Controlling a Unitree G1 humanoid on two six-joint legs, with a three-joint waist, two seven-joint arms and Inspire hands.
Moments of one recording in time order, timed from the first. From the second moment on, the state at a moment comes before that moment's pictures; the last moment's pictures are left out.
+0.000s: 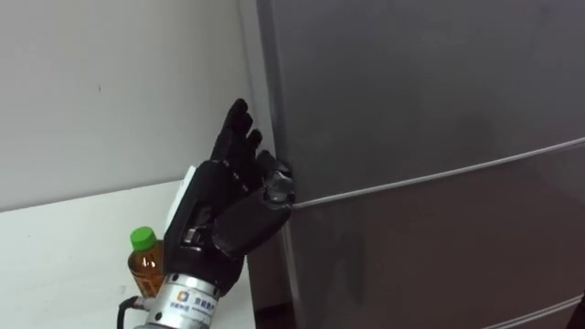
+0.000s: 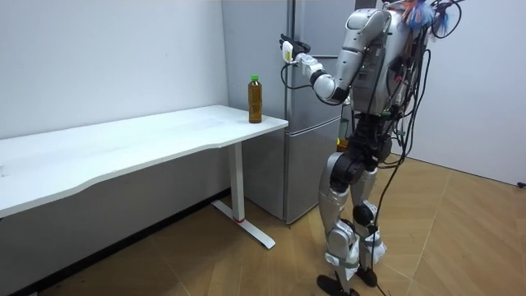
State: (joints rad) left arm -0.18 0.14 -0.20 -0.33 -0.48 0.05 0.05; right arm 0.02 -0.23 0.11 1.22 0.36 0.02 0.13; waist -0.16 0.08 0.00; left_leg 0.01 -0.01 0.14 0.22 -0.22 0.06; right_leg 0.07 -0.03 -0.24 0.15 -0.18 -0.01
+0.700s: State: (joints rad) left arm -0.19 0.13 -0.24 -0.33 -0.51 0.05 -0.01; right arm 0.02 -0.23 0.14 1.22 0.39 0.01 0.13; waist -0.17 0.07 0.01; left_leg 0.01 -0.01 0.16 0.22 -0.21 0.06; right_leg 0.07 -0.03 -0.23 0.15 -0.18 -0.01
